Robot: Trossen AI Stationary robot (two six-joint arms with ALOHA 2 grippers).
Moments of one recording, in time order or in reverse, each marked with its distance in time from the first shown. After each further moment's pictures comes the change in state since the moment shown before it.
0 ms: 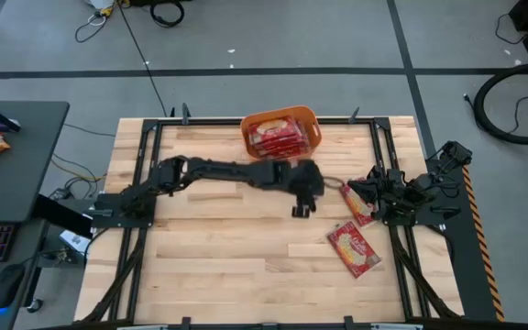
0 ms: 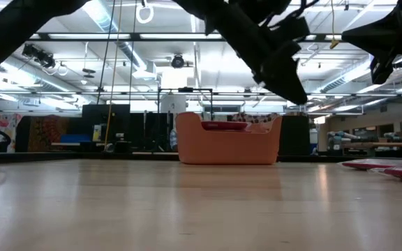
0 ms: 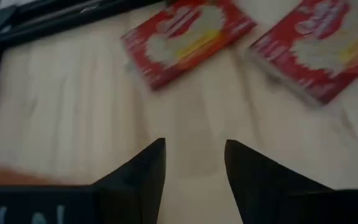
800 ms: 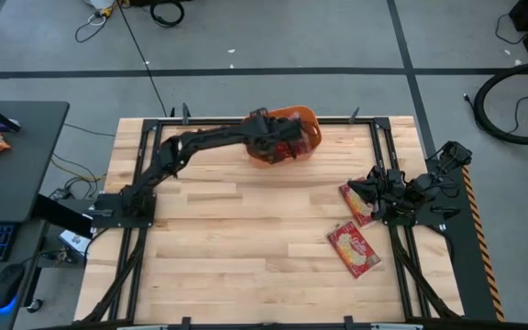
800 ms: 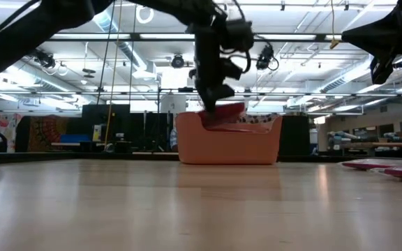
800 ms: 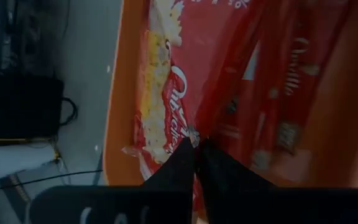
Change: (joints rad) left arm 0.231 0.000 0.168 -0.622 -0.556 -0.242; right arm 0.000 0.000 0.000 0.001 0.000 0.000
